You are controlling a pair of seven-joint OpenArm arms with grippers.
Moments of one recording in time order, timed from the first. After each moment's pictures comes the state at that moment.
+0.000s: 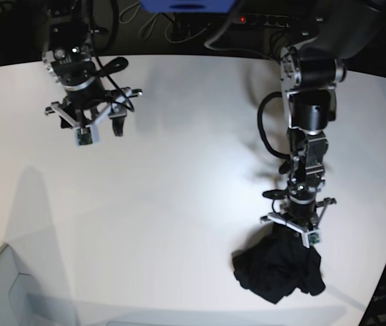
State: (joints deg) left arm -28.4 -3.4 -9.9 39.2 -2.3 0.3 0.1; right arm -23.3 2.7 1.7 115.0 -0.1 8.0 -38.8
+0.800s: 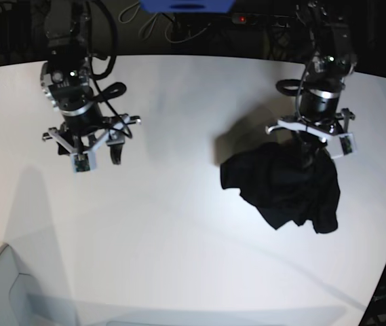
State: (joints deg) left arm 22.7 -4.0 -8.1 115.0 -21.1 0.3 24.1; right arm -15.3 3.0 1.8 112.7 -0.3 8.4 -38.8
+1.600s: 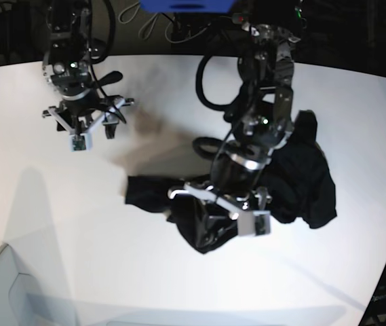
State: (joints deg) left arm -1.3 6.3 11.8 104.3 -20.8 0.5 24.1; right arm -19.2 1.9 5.6 106.9 -0.4 8.4 -38.3
